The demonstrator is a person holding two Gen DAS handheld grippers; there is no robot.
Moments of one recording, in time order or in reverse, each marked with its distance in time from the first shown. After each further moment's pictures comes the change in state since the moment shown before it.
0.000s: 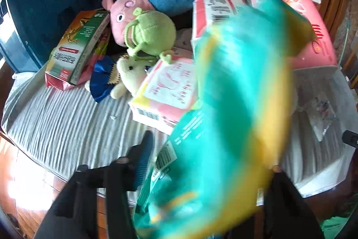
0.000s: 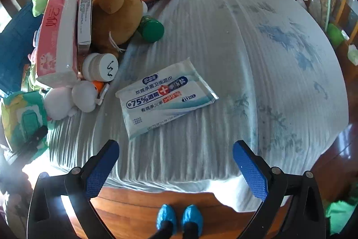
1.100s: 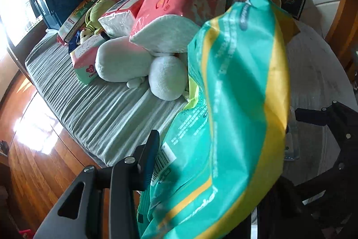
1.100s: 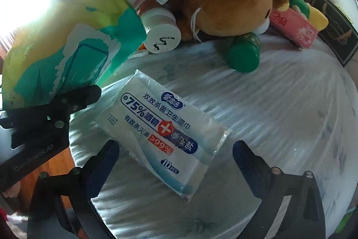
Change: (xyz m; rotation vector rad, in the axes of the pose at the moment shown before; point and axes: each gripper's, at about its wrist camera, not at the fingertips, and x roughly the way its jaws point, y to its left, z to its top) left arm 0.012 -0.189 -0.003 -0.315 0.027 0.248; right arm 0.074 0.005 0.051 -1.021 0.076 0.277
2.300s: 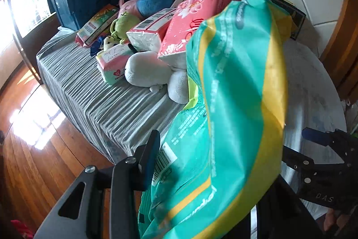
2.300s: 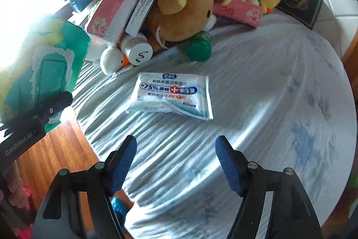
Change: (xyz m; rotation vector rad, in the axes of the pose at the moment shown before) left arm -0.063 0.023 -0.017 -0.126 -0.082 0.028; right arm -0.062 -0.016 -0.025 0.212 -0.075 -0.030
